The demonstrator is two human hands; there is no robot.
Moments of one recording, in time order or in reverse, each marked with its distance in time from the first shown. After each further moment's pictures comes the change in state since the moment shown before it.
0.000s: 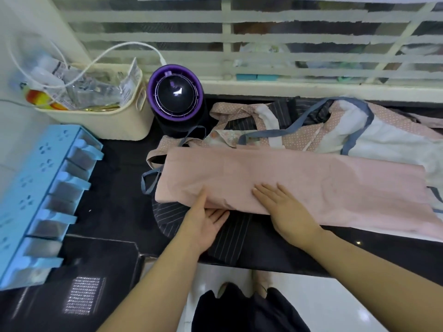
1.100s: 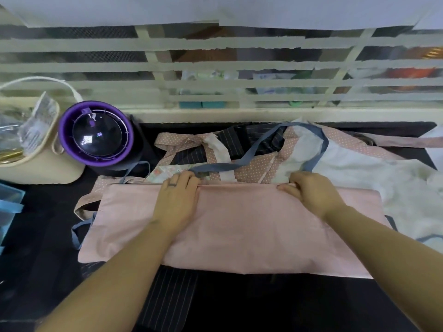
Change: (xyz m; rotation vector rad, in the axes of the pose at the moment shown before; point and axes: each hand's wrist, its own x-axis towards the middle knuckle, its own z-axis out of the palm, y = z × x) left_hand 0.128 0.025 0.090 2.039 0.074 1.554; right_hand 0.012 0.204 -0.042 0.193 0.071 0.338
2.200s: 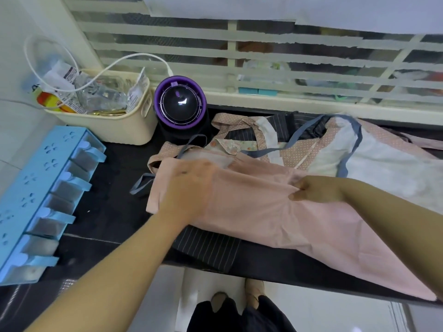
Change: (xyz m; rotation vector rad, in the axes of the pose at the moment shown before) left_hand -0.100 -0.040 -0.096 -0.053 0.052 -0.038; right_hand -0.011 -0.133 -0.026 0.031 -0.843 0.223
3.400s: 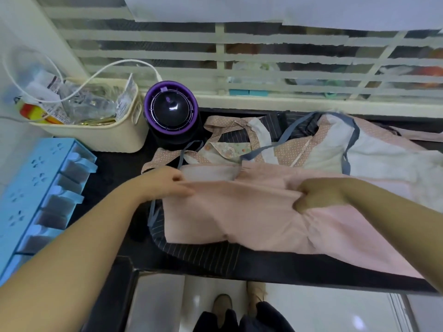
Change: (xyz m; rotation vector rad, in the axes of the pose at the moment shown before) left_hand 0.037 -0.058 -0.037 -0.527 -0.878 -0.415; right_hand -0.026 -0.016 -0.003 -0.048 -0.072 0.129
